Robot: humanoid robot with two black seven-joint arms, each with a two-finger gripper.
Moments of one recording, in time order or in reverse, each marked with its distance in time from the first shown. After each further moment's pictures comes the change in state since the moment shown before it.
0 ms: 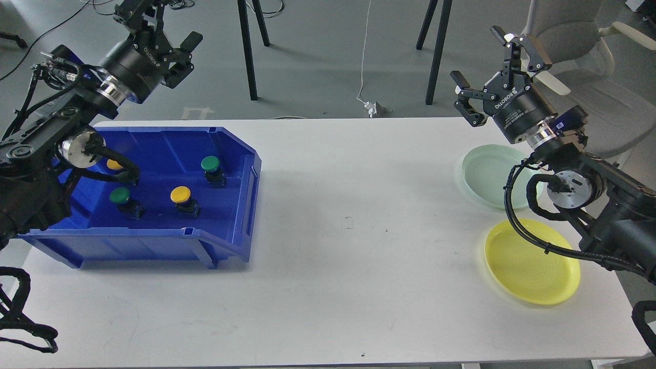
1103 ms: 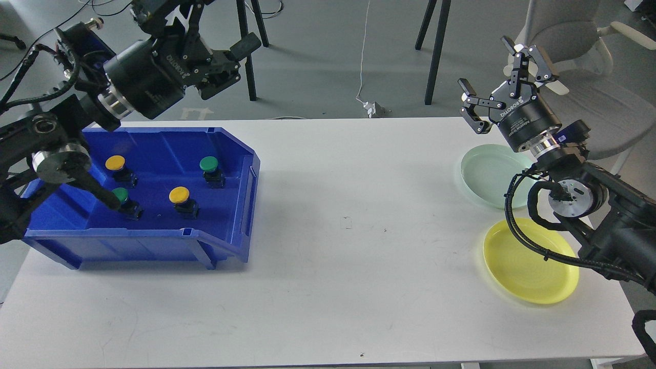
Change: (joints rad) left arm 0.077 0.434 0.103 -0.732 0.206 0.091 0.000; right arm -0.045 0.001 0.012 -0.016 0.064 0.000 0.000
